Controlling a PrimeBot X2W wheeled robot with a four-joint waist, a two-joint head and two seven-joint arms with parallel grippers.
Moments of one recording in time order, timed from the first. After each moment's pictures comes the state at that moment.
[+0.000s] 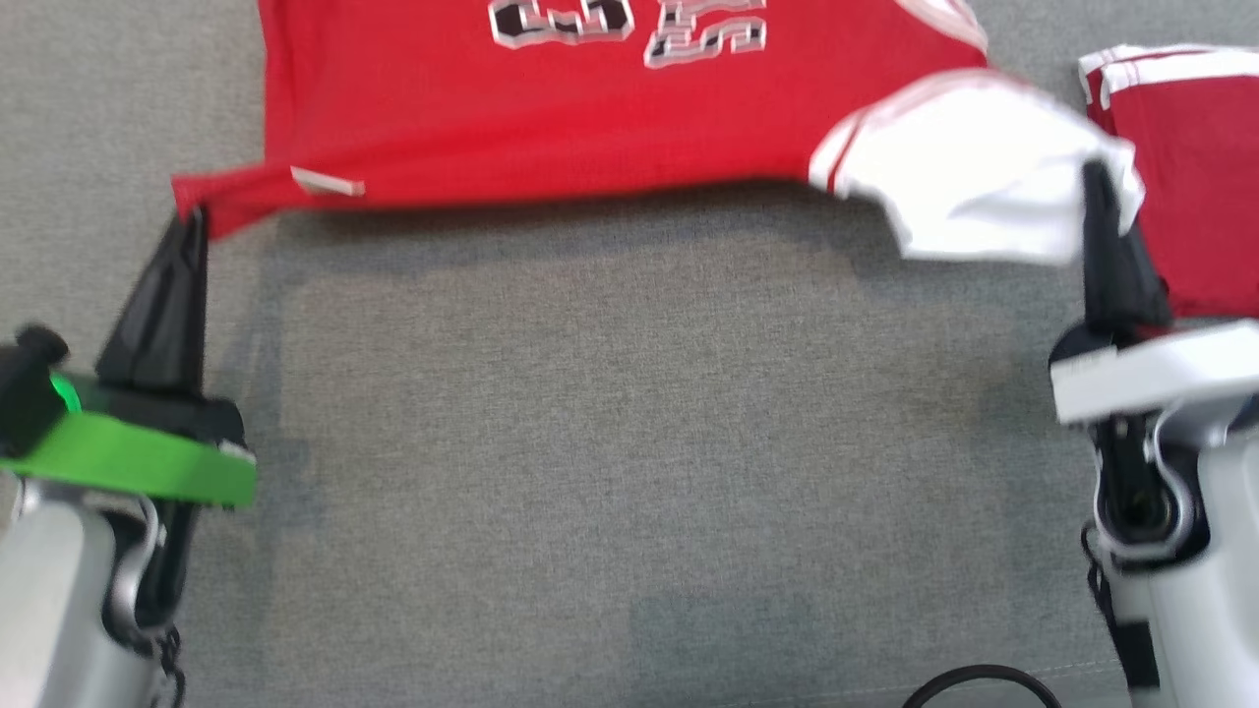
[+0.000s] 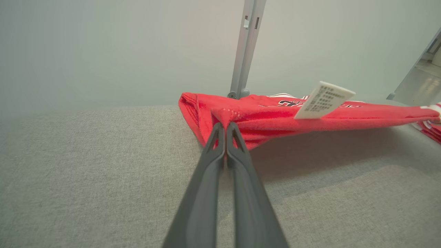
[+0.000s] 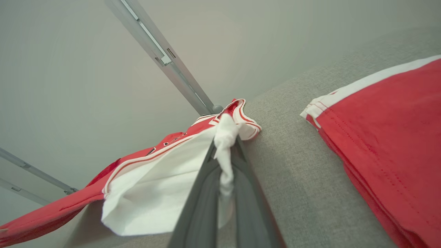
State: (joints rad) left arm -0.45 0.51 -0.30 0.18 -0.66 -0.11 -0.26; right arm -0.41 -0.14 -0.05 0.10 0.69 0.13 -0.09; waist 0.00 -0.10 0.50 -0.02
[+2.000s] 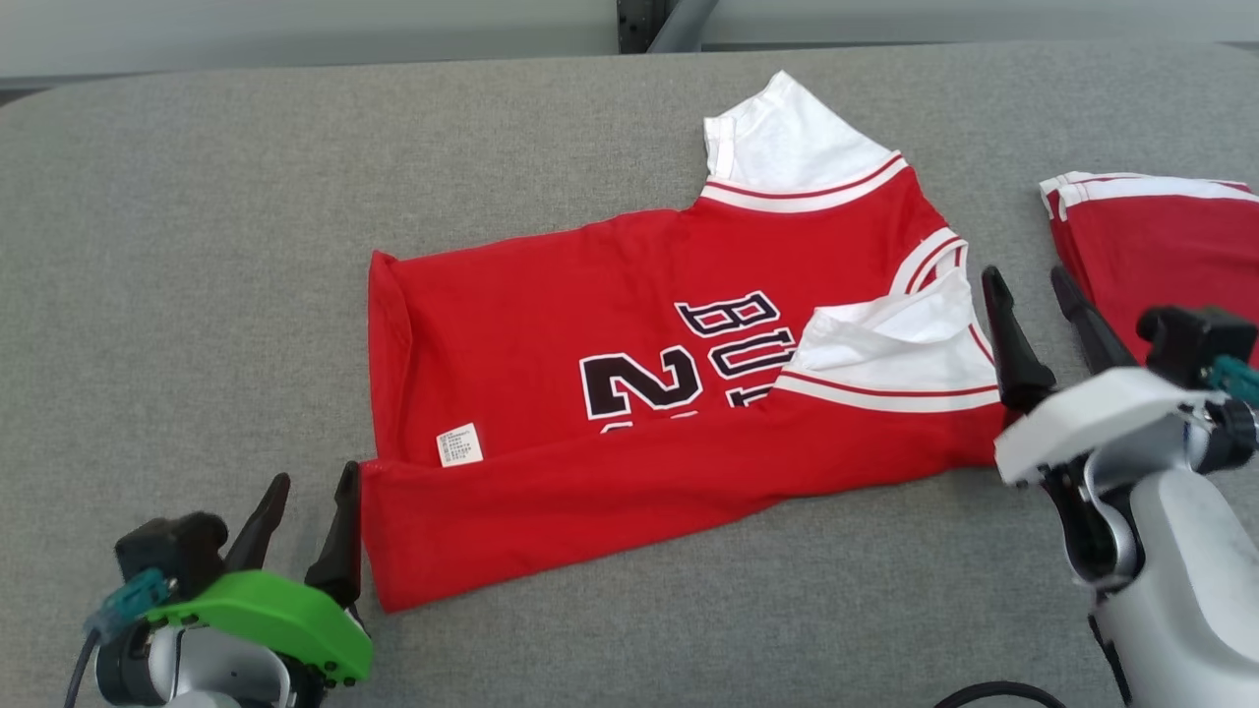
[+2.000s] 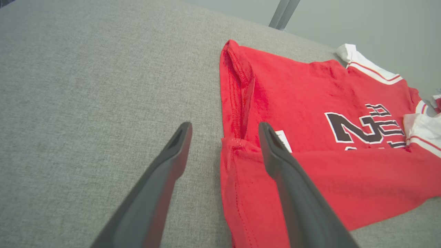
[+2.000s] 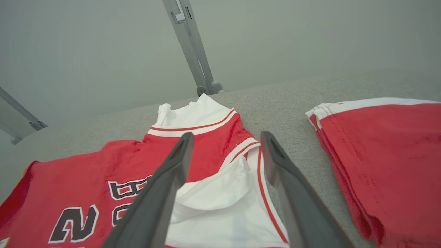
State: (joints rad) left arm -0.08 0.29 -0.24 0.13 -0.63 0.06 0.03; right arm -0.38 -0.18 0.03 0.34 0.43 0.13 -0.05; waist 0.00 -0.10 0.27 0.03
